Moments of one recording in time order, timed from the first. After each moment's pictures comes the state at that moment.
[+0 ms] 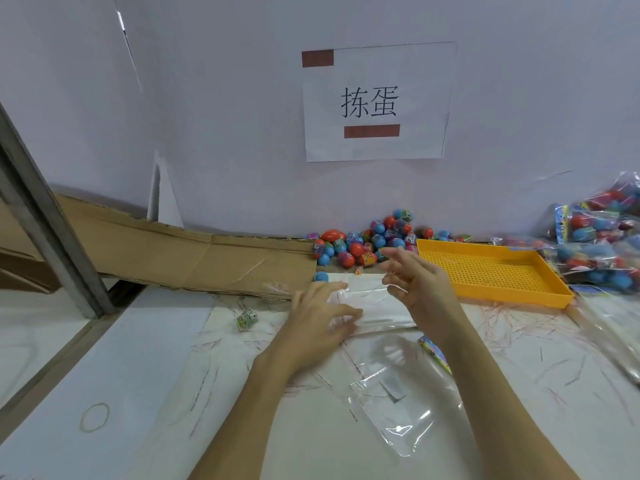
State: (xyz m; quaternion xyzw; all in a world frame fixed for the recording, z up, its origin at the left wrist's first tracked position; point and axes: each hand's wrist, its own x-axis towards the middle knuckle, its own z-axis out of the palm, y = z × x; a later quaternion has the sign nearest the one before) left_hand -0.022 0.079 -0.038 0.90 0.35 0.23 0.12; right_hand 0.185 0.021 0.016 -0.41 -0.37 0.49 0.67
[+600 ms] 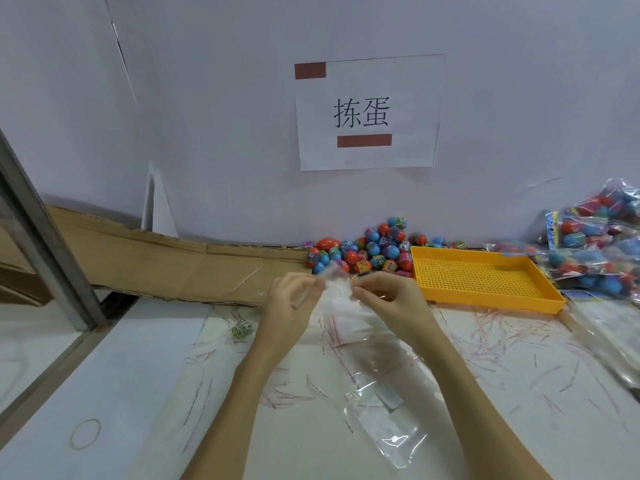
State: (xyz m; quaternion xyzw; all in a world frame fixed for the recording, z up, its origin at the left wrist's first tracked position) left_hand -0.033 0.084 -0.012 0.74 0.40 0.45 0.30; right_hand 0.169 0.027 0.002 -0.56 -0.60 0.25 0.52
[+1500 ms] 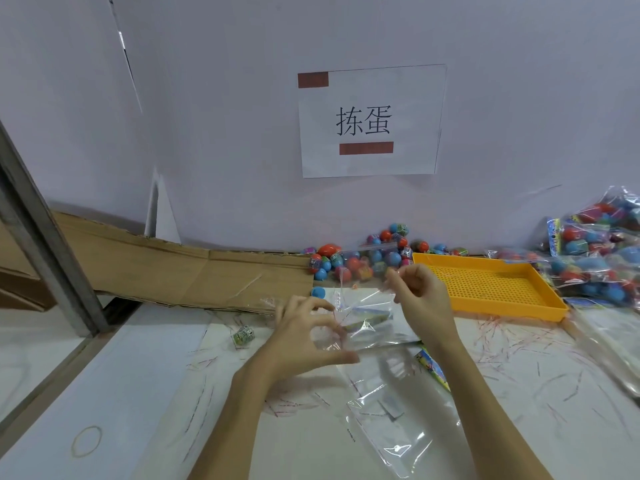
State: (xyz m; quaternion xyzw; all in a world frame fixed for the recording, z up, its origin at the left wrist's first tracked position) left_hand -0.040 0.087 -0.031 0.88 0.38 0.20 0.21; right_hand 0.184 0.024 0.007 -0.57 -0.47 0.21 0.63
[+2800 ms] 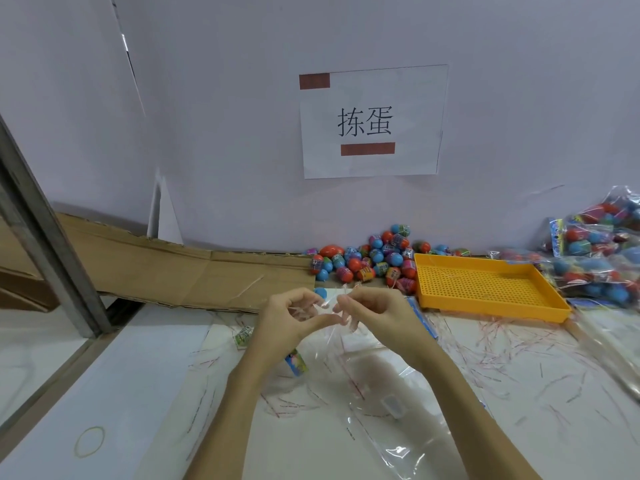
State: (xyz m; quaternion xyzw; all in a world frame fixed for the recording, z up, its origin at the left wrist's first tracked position) left_hand -0.048 0.082 -0.006 0.73 0.37 0.43 0.39; right_hand 0.146 0.022 0.011 -0.50 -0.62 0.35 0.49
